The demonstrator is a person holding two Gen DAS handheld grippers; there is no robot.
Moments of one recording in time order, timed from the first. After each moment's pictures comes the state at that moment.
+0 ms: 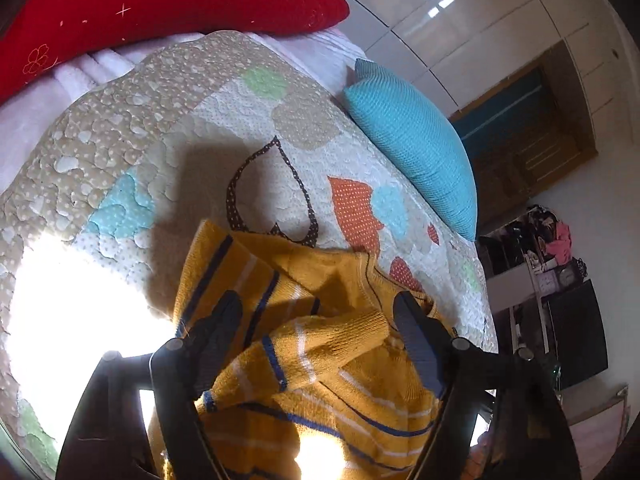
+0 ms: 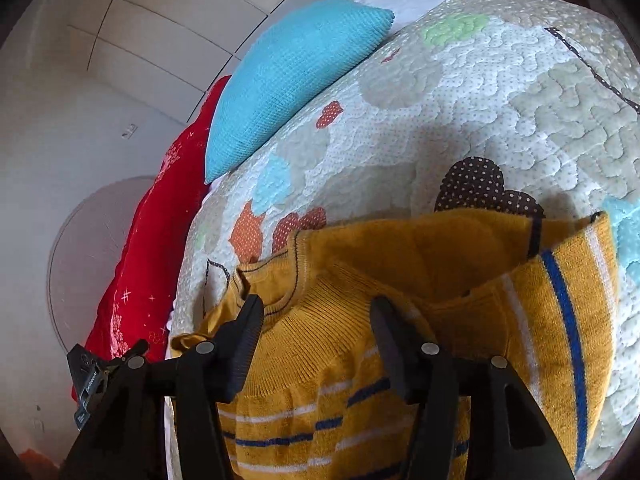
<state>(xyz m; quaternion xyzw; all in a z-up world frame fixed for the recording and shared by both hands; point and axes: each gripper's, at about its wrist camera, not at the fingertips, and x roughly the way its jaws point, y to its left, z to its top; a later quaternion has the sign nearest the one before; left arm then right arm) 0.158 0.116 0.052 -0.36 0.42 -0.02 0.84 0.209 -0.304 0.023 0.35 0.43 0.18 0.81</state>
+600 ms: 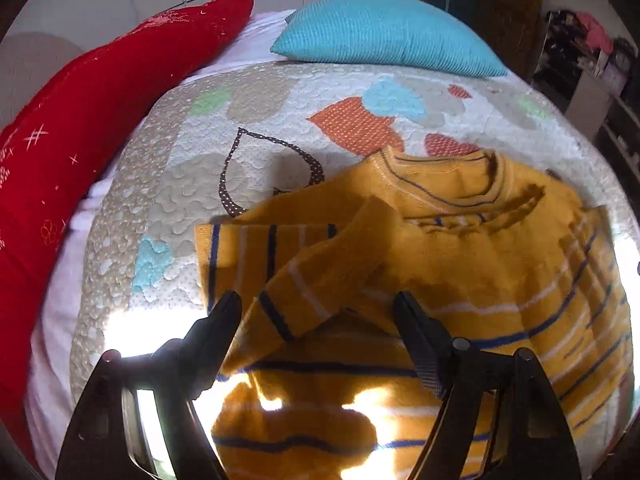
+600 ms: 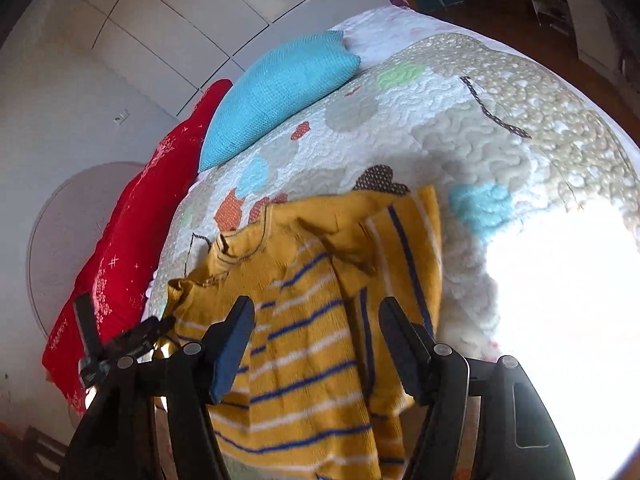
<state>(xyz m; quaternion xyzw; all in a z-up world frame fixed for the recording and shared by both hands) 0.158 0.019 0.044 0.05 0.49 0.02 0.87 0.098 -0.370 0.063 0.28 0.43 0.15 0.84</state>
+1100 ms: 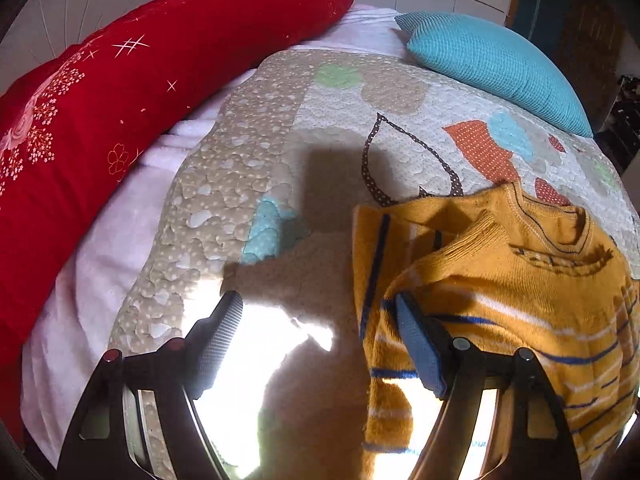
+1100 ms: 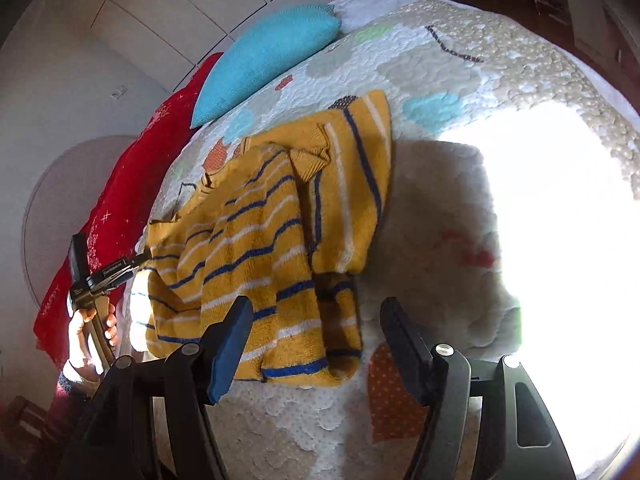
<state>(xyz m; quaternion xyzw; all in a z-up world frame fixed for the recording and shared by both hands) 0.128 0.122 0.043 -0.06 0.49 0.11 0.86 0.037 -0.367 0.016 0.27 0.47 0.17 0.83</state>
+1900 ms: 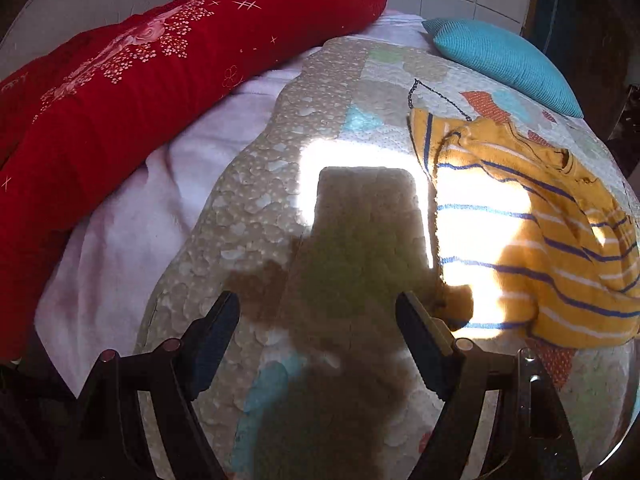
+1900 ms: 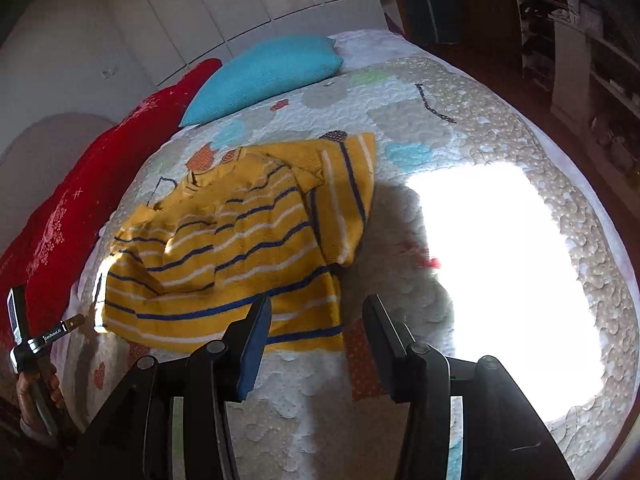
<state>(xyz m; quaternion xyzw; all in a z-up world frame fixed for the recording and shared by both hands) -0.039 0.135 0.044 -0.07 0.47 0.16 0.86 -0.008 -0.342 0.064 0.15 0.43 0.10 0.89</state>
